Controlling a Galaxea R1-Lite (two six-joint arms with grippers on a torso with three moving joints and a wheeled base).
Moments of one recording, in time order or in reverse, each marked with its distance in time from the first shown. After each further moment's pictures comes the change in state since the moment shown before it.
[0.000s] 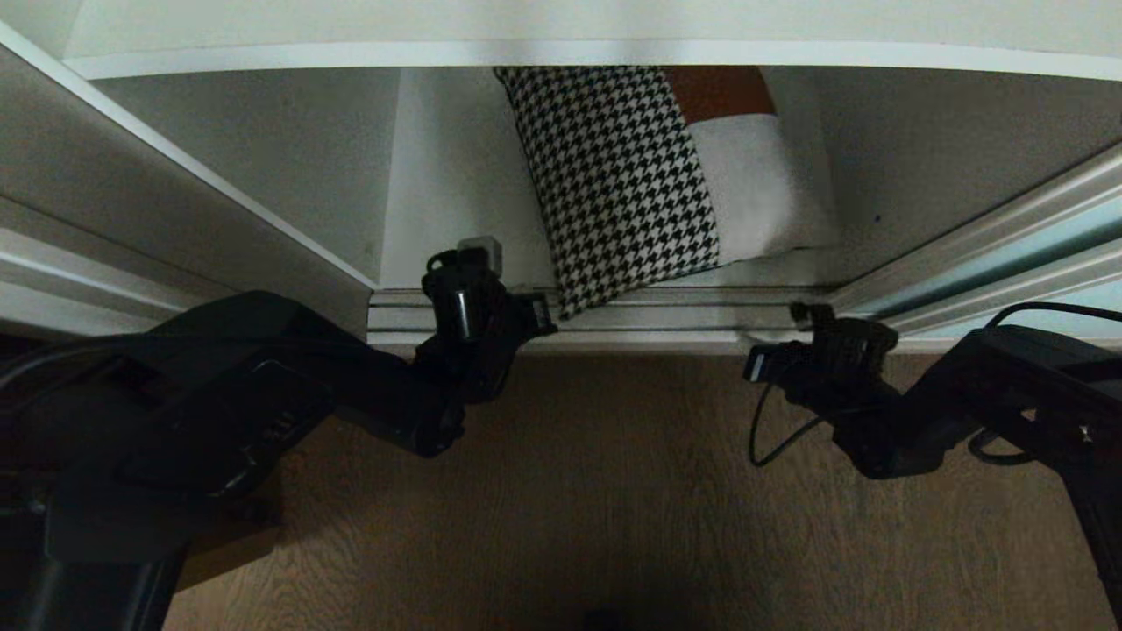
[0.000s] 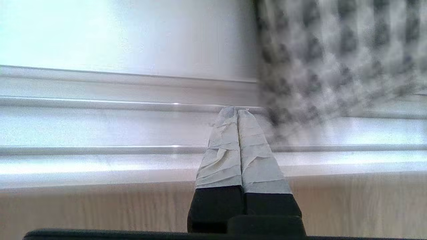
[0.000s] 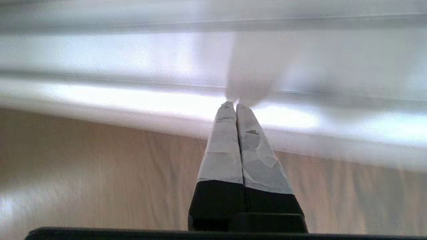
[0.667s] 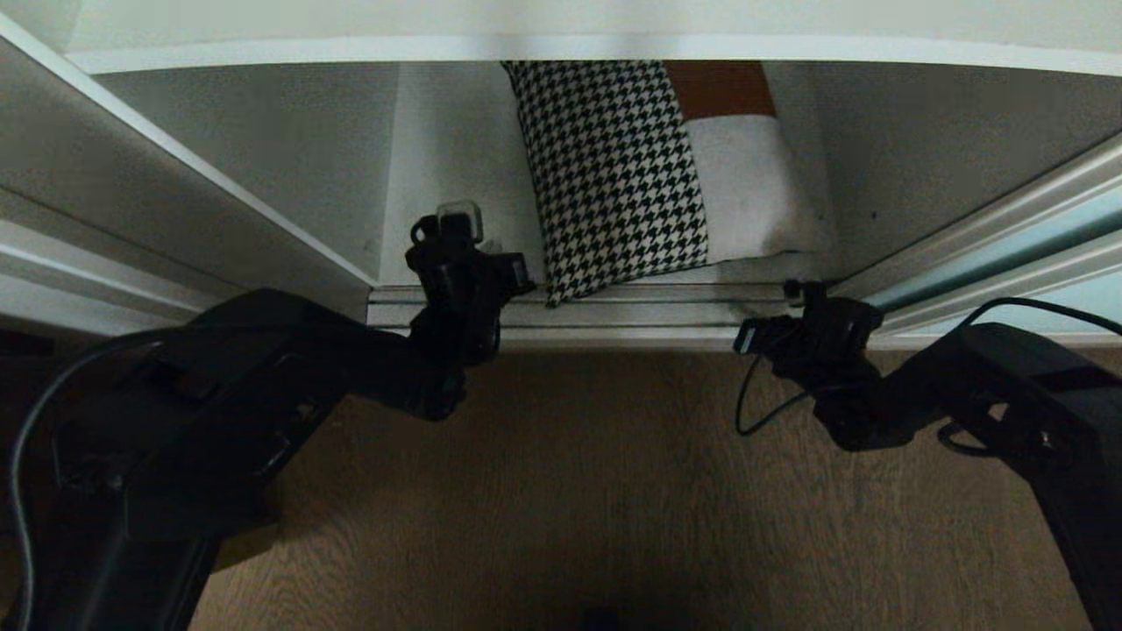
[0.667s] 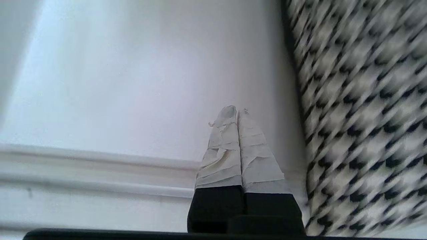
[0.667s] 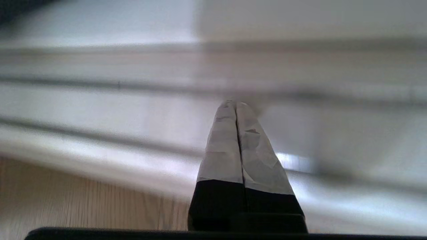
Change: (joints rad) left arm 0.056 0.085 -0.231 -0.070 0.101 0.128; right arm -0.005 0.100 -0.254 0.057 -0.009 0.004
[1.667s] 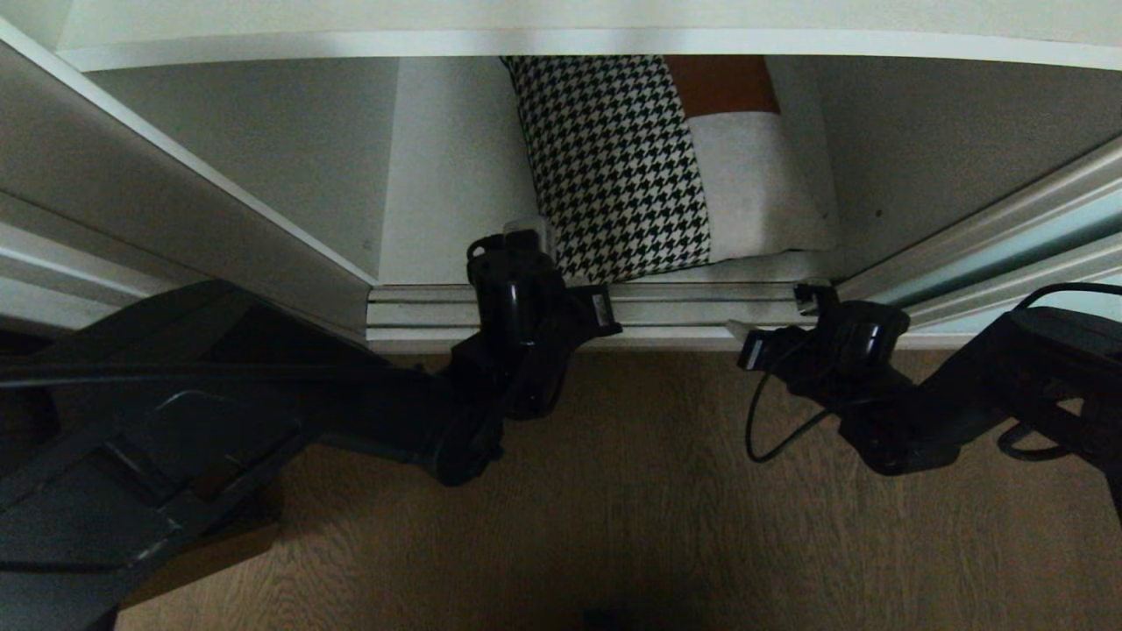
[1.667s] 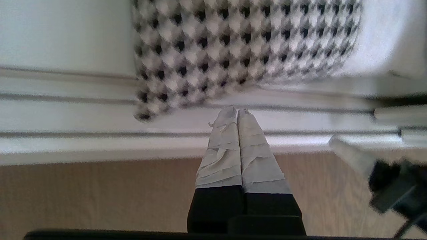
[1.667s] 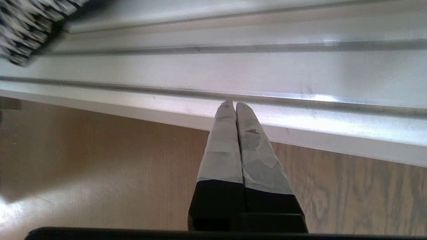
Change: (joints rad) left arm -0.249 -0.209 0.285 0.107 -0.012 -0.180; right arm 0.050 -0.222 0.337 -0.070 0.085 0.084
